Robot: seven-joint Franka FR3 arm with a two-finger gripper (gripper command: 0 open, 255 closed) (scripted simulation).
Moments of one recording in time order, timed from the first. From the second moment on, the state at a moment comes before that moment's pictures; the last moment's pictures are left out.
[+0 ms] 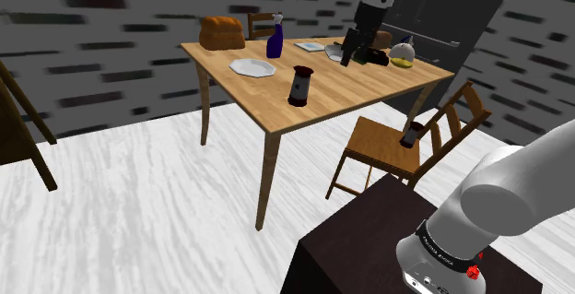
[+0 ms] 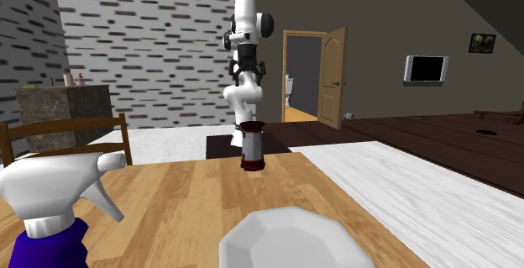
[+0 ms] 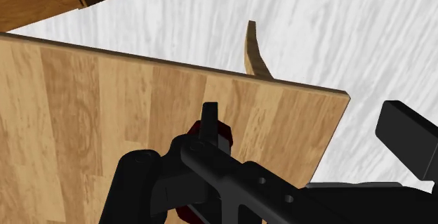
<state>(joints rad) 0.00 -0.36 -0.11 -2.13 -0.02 1.83 -0.26</state>
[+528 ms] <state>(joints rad) 0.00 -0.04 -0.14 -1.90 0.02 1.90 -0.35</state>
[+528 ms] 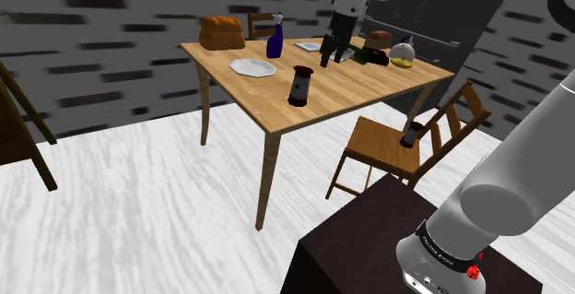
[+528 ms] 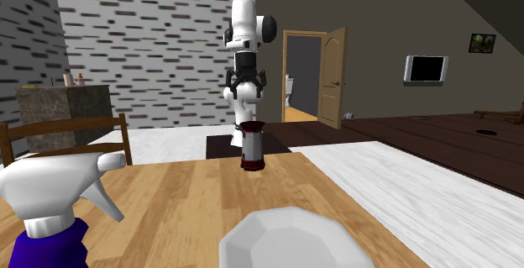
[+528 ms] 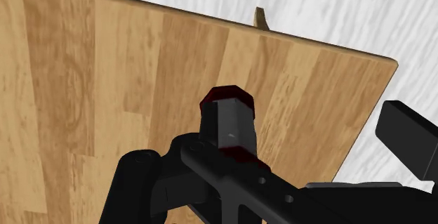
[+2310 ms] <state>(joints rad) -0.02 0.31 -0.14 -1.65 0.07 1.97 -0.42</state>
